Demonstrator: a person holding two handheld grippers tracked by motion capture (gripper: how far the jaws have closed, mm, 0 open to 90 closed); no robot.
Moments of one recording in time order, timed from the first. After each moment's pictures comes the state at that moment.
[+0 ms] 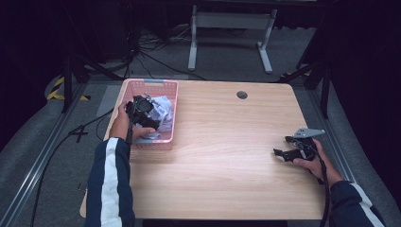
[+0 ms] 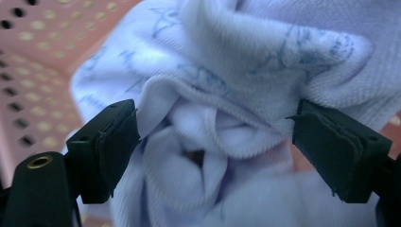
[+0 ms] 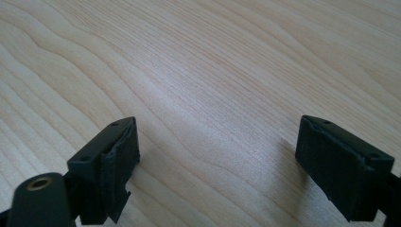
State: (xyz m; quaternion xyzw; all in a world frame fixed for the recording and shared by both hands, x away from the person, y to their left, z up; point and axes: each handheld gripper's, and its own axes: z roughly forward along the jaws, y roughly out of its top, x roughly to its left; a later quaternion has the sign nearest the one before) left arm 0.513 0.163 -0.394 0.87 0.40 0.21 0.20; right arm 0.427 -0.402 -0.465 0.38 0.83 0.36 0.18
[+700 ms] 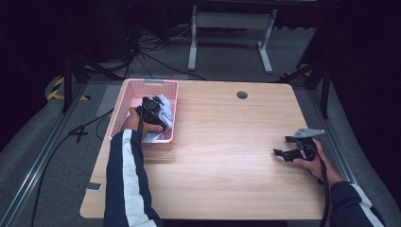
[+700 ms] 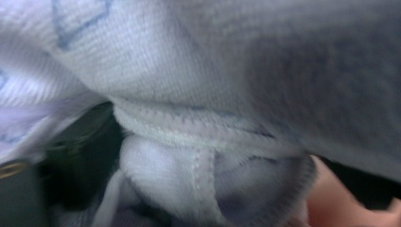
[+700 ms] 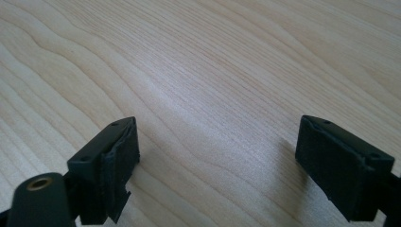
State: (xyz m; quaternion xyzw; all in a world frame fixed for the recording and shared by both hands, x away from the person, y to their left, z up) left arm 0.557 0.158 -0.438 0.88 0.44 0.08 0.16; right arm 0.428 -0.401 -0.465 0.38 0.83 0.36 0.18
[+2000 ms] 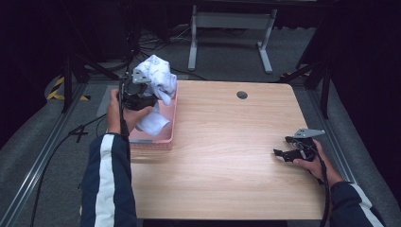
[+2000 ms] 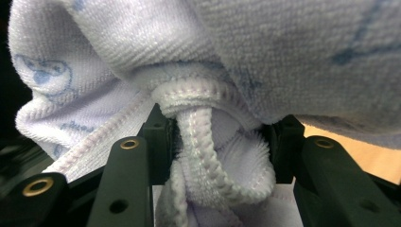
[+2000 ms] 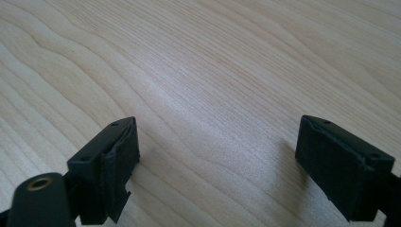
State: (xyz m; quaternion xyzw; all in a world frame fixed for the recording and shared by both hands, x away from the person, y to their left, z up) left arm 0.462 0.151 -0.285 0.81 0.36 0.26 0.38; right arm 0.426 -0.401 -0.465 0.38 0.83 0.35 0.18
